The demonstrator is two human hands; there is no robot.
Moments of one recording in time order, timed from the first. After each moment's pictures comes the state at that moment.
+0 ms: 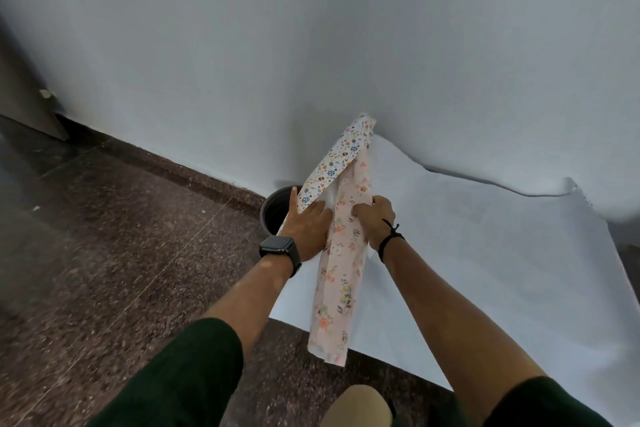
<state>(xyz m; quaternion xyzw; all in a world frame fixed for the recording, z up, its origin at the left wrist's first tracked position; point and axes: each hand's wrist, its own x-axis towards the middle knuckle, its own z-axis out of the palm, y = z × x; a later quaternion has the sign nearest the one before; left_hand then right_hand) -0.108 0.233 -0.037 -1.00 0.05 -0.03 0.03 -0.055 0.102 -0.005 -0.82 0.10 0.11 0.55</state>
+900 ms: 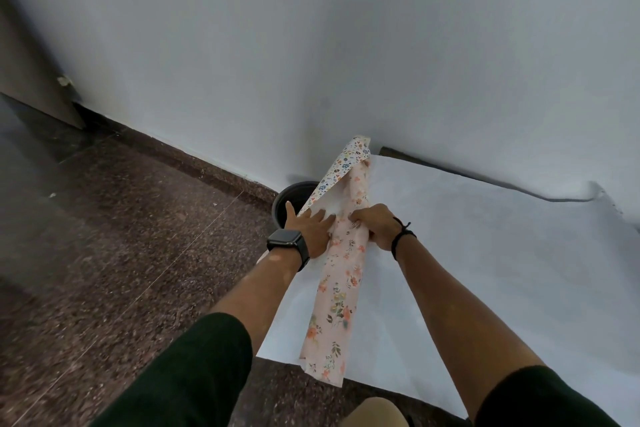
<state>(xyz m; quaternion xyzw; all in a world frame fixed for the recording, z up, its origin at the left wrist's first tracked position) -0.096 0.256 -0.056 -0.98 -0.03 0.19 0.07 -0.037 0.121 -0.026 -0.77 0.07 0.28 0.56</state>
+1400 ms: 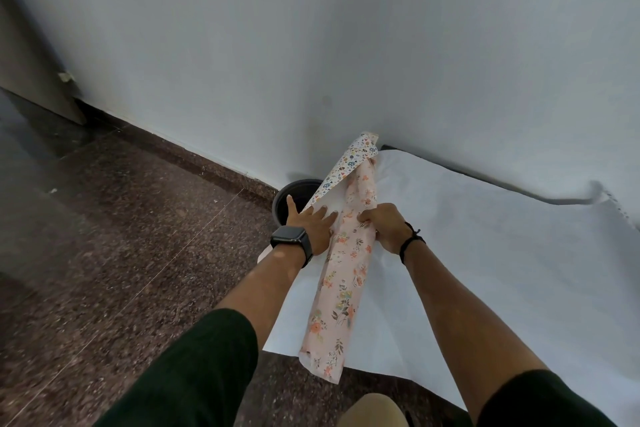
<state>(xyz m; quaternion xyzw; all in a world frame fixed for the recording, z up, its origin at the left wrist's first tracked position) -0.097 0.251 -0.056 -0.98 -0.03 0.17 0.08 -0.034 0.105 -0.035 -0.74 0.06 0.27 0.61</state>
